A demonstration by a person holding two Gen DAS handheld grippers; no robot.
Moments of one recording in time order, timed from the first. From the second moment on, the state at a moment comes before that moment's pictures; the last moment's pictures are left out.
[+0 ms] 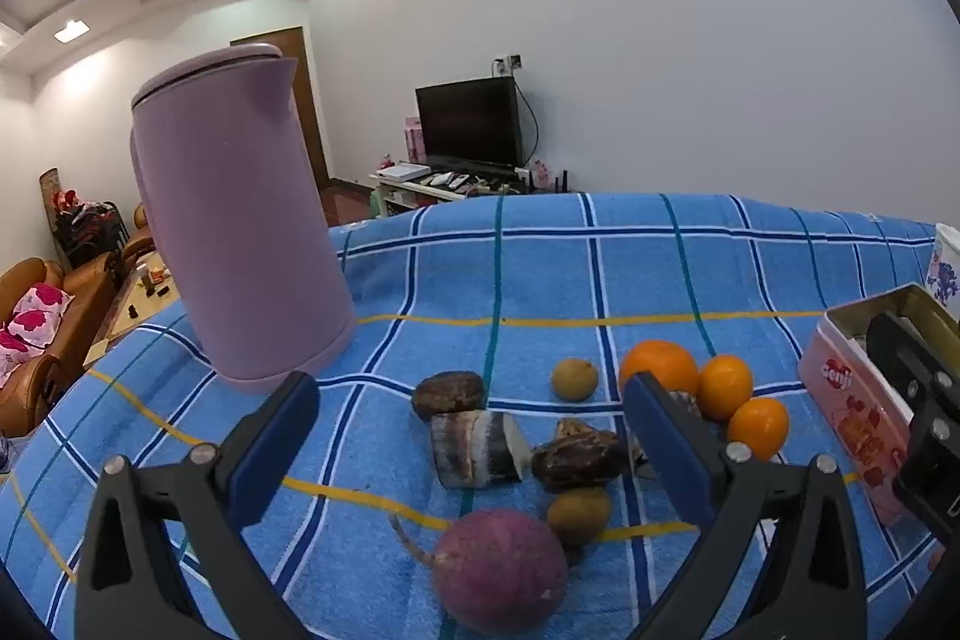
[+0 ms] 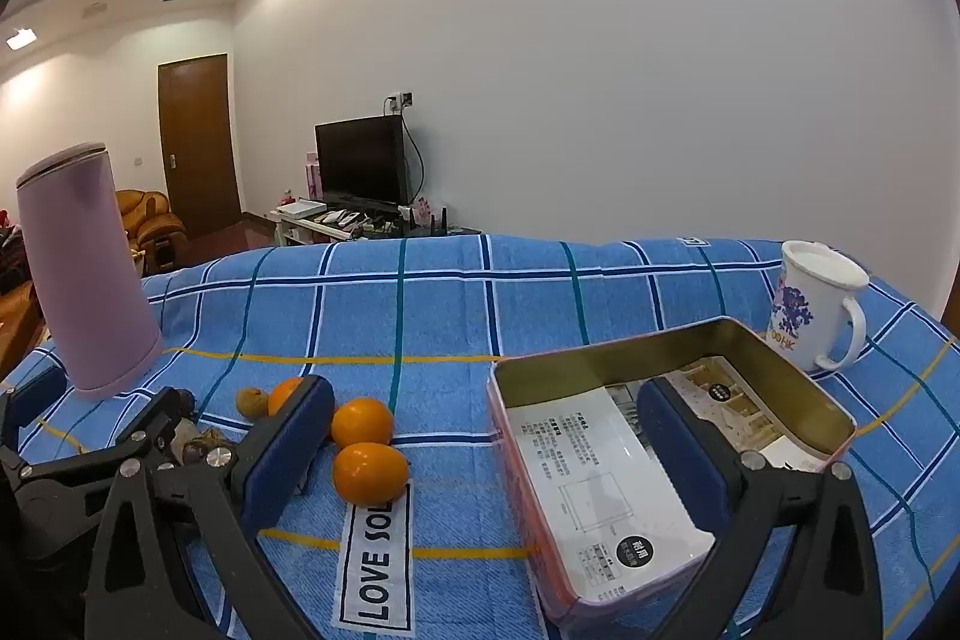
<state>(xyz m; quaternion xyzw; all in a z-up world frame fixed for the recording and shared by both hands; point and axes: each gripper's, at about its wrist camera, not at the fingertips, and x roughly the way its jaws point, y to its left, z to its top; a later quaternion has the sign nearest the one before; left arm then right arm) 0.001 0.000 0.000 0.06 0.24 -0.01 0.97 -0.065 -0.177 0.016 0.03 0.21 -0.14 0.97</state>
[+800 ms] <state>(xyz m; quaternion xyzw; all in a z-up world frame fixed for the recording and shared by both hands) -0.002 0.000 -0.002 0.04 0.25 -0.03 0.97 -0.068 -0.183 0.016 0.04 0.22 -0.14 0.96</state>
